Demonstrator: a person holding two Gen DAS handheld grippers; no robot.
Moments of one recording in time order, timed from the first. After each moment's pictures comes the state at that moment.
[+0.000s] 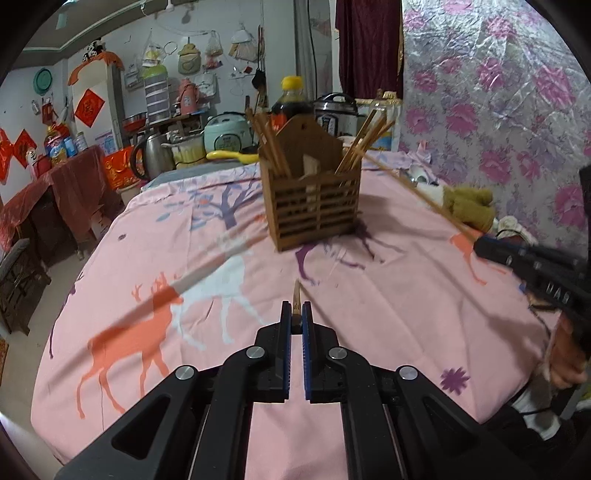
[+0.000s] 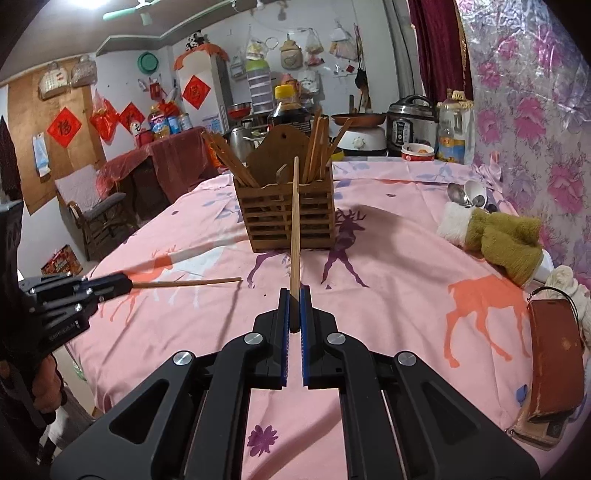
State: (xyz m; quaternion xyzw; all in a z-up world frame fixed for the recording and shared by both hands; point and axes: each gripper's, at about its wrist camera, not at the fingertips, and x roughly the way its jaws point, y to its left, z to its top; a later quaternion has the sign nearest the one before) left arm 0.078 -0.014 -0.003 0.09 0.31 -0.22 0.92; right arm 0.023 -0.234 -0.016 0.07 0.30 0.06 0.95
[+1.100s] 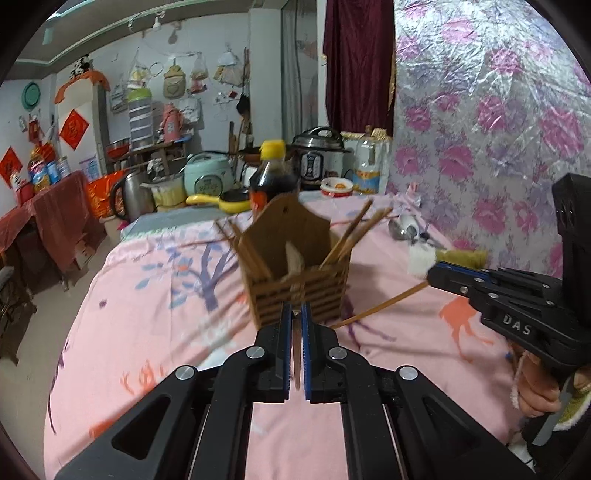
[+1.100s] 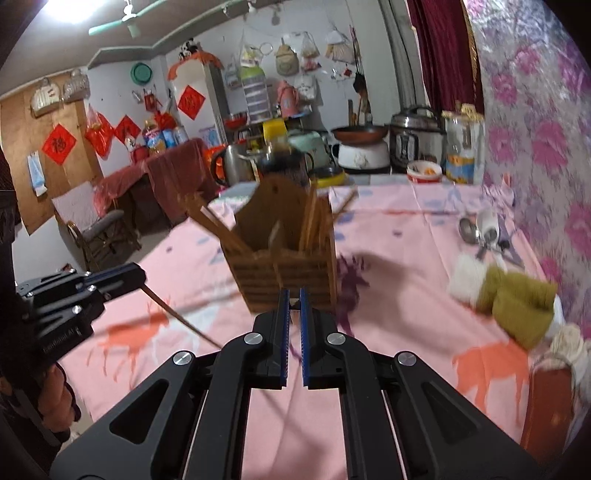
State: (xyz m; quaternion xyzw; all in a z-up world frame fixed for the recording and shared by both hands) left arm 0.151 -0.060 0.076 0.08 0.27 -0.26 0.92; right arm 0.113 -0.241 0.052 0.08 0.28 0.06 0.95
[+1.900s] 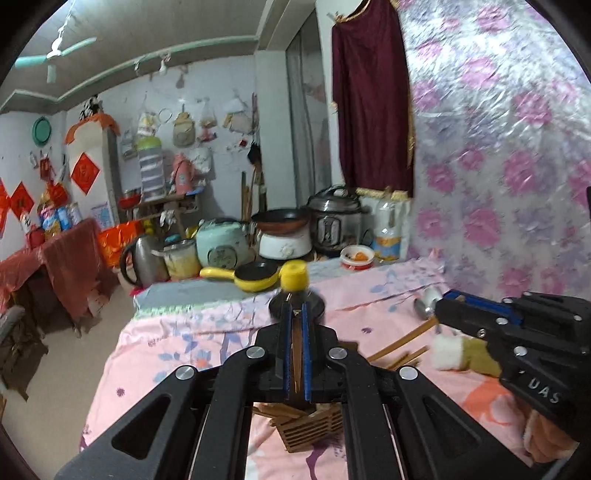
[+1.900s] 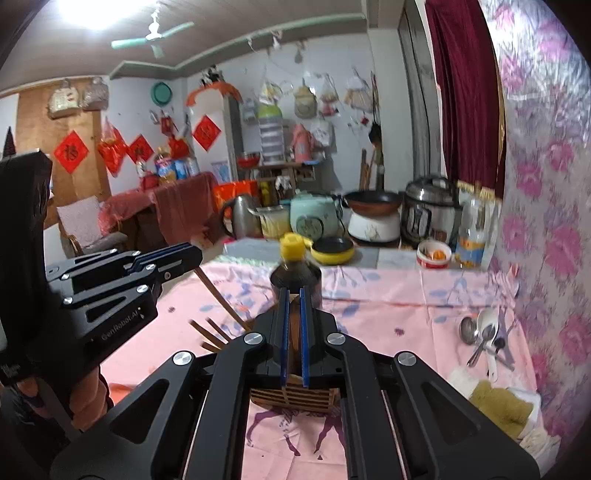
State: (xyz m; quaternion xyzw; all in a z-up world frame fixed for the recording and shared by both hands) left arm 0.234 -0.101 0.147 0.09 0.19 -0.22 0.95; right arm 0.183 -0.234 0.126 0.04 0.23 0.06 0.97
